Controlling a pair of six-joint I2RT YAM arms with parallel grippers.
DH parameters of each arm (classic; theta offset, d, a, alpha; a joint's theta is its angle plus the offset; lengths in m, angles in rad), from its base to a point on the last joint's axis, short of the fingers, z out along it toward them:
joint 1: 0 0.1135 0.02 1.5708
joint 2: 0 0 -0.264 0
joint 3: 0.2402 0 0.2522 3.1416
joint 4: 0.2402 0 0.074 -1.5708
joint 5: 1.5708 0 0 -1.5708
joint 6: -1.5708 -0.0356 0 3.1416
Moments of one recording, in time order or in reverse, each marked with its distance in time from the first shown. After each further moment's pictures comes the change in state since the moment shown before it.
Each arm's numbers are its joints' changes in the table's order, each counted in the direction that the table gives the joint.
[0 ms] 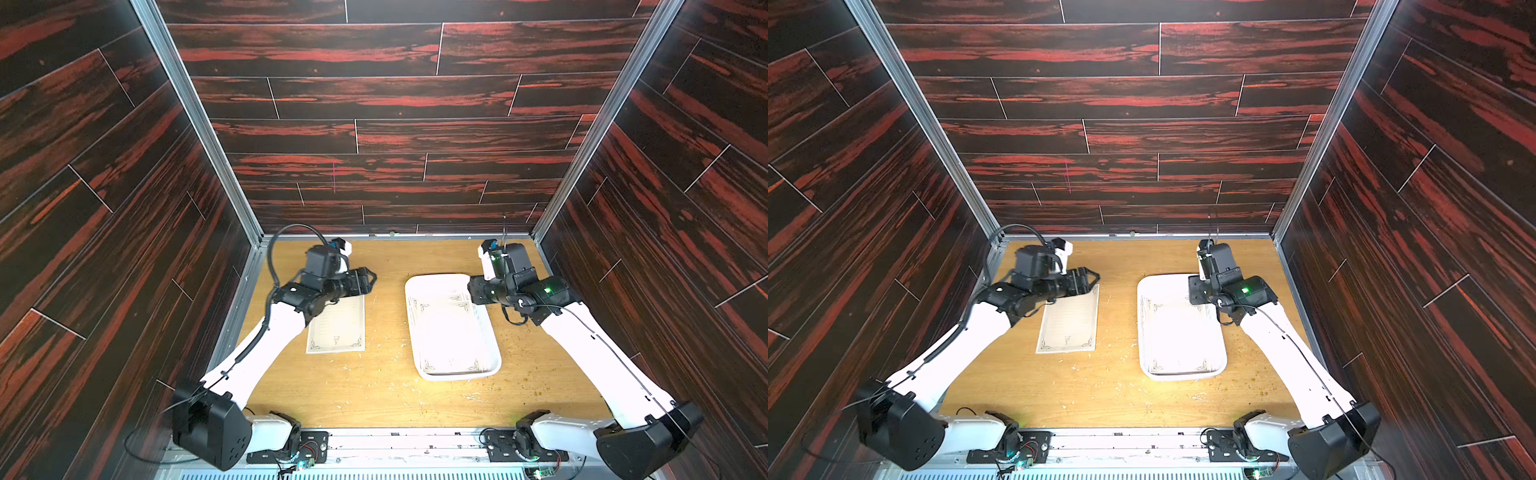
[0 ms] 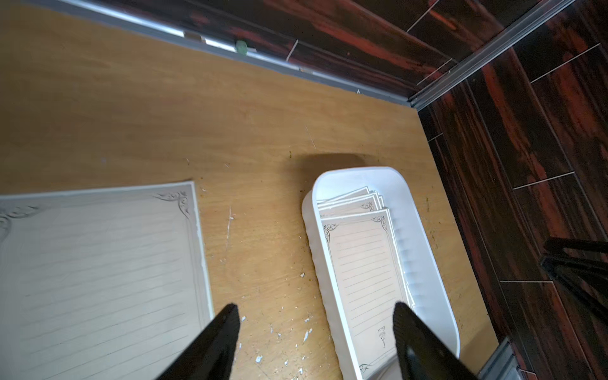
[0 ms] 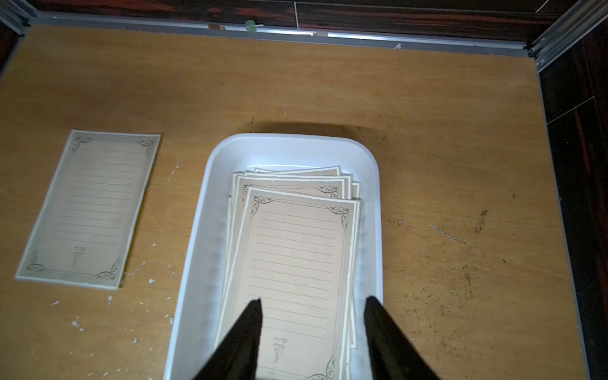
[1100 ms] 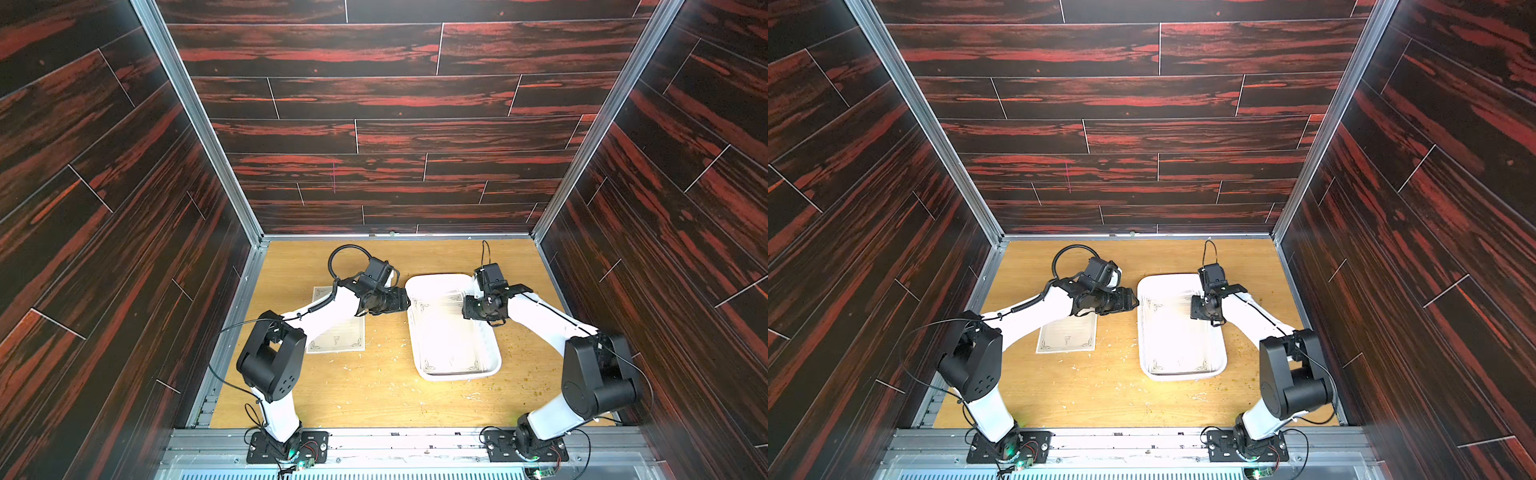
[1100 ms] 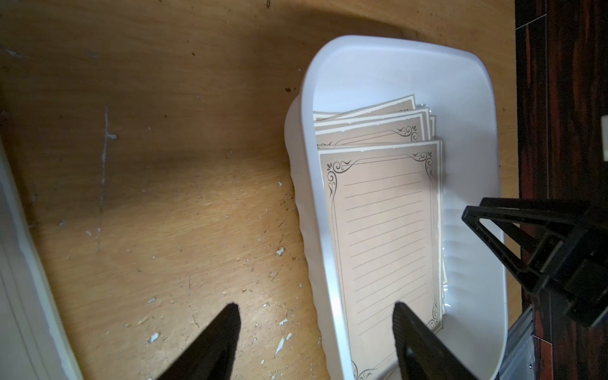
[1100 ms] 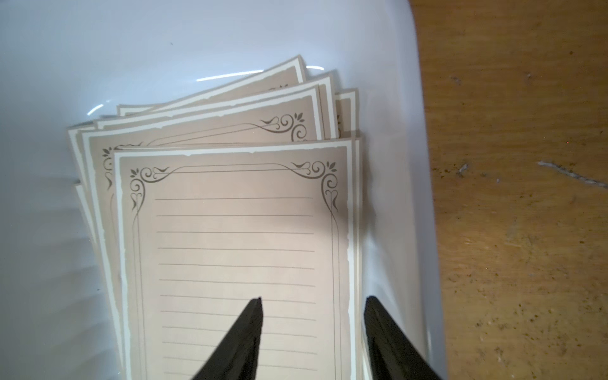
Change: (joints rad) left arm -0.186 -0.431 0.136 0.003 0.003 0.116; right arm -0.141 -0.335 -0.272 -0.309 -0.127 -0.056
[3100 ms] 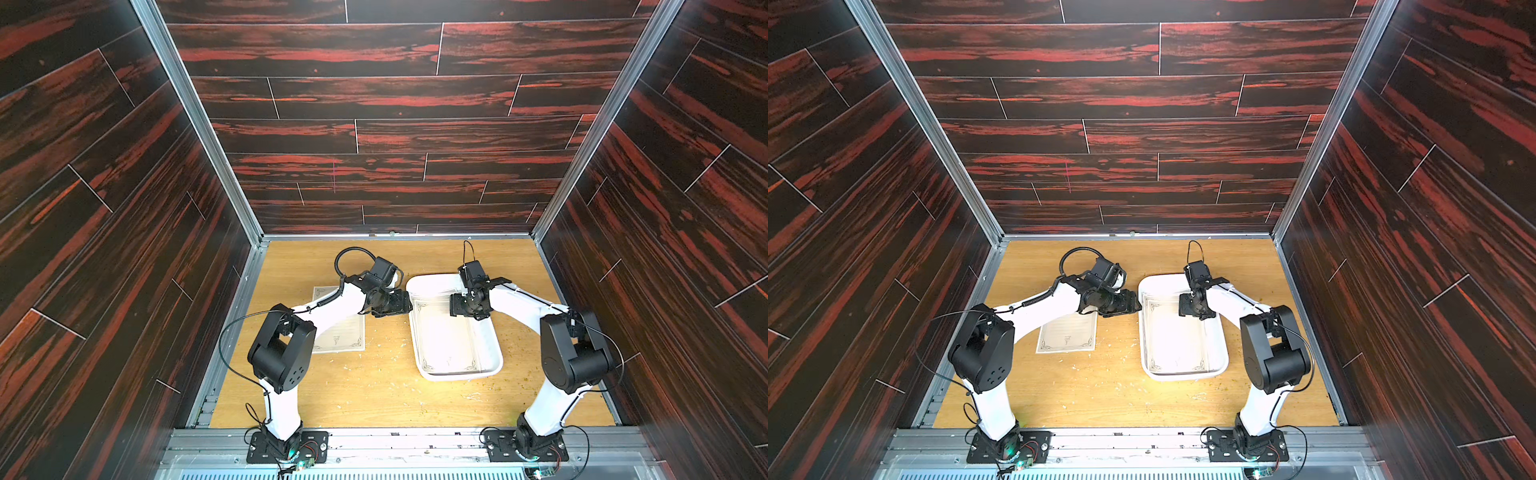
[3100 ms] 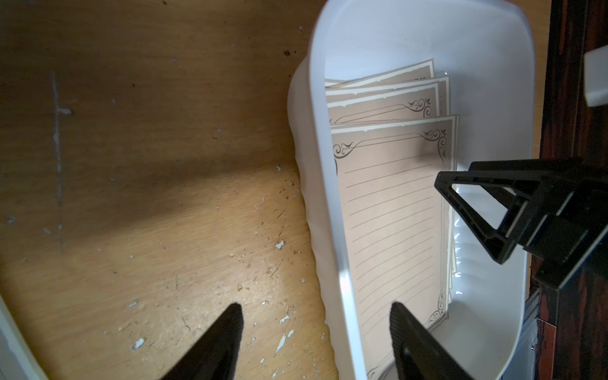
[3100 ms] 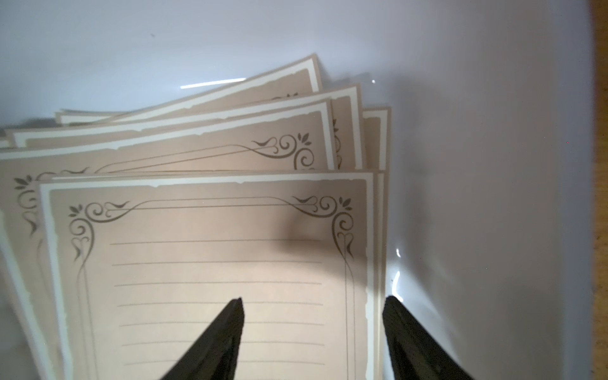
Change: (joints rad) left arm -0.003 -0.075 0.064 0.069 0.039 -0.023; right arm 0.059 -0.181 0.119 0.005 0.064 -0.029
